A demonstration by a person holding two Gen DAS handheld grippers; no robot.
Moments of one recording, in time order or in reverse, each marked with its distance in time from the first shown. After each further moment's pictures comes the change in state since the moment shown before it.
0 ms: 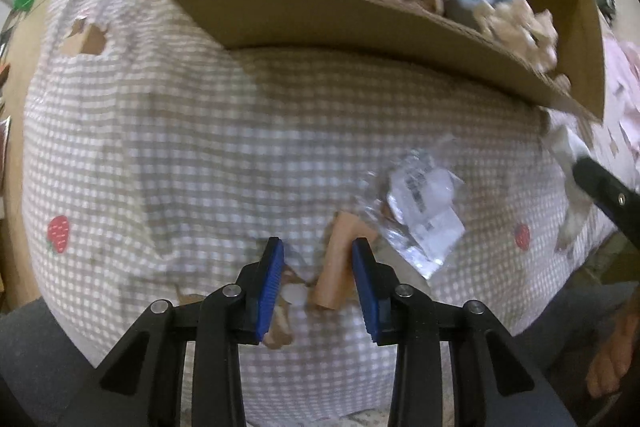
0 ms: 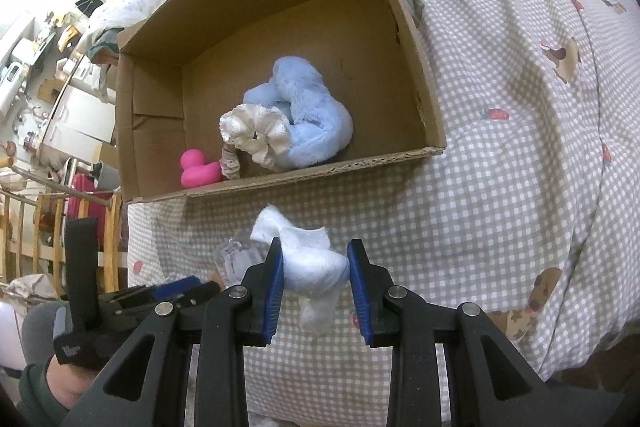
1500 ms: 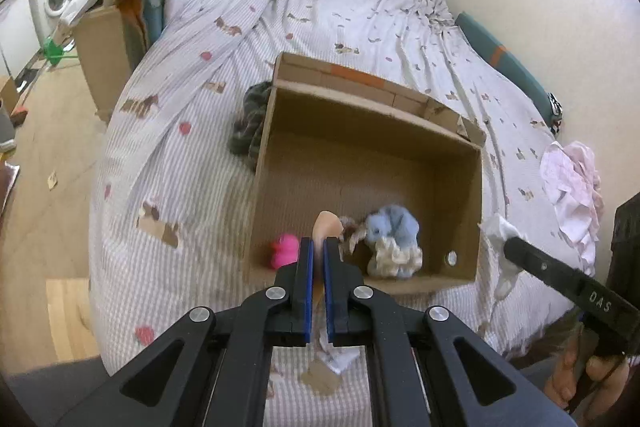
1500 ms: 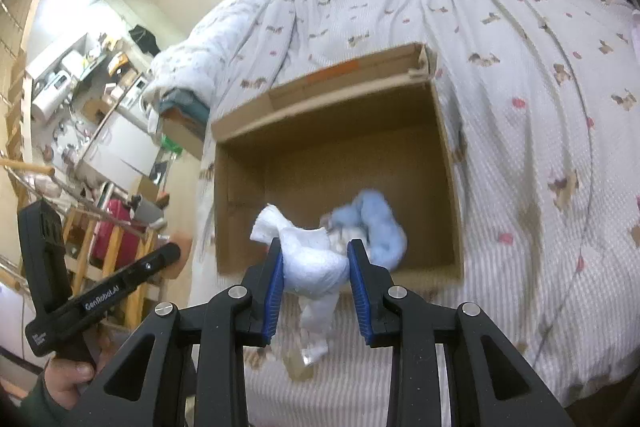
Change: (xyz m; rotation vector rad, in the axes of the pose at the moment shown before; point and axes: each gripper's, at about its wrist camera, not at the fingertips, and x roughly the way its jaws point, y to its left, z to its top) left arm -0.197 0.005 0.029 -0.056 -0.526 -0.087; right arm -0.099 0.042 0.046 -0.091 -0.247 0.114
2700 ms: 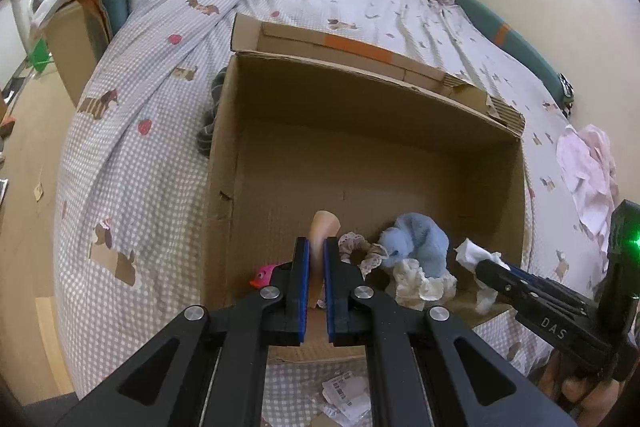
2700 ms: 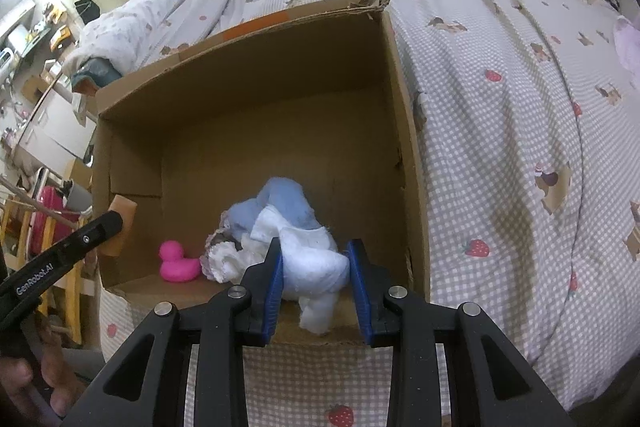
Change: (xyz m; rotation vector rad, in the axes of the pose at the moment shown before) left arm 0.094 -0.011 0.007 0.039 0.043 0.003; right arm 0.087 -0.034 0.000 -0.017 0.091 -0.251
